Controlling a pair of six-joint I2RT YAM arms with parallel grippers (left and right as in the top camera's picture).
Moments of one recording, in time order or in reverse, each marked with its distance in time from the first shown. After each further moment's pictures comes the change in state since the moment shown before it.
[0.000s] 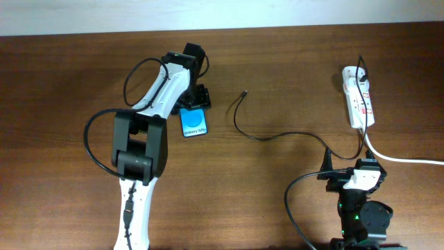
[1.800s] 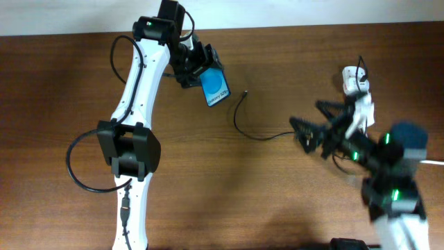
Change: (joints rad) left arm 0.075 0.028 0.496 -0.214 0.589 -0.097; right arm 0.001 0.916 0.769 -0.040 -0.891 0.266
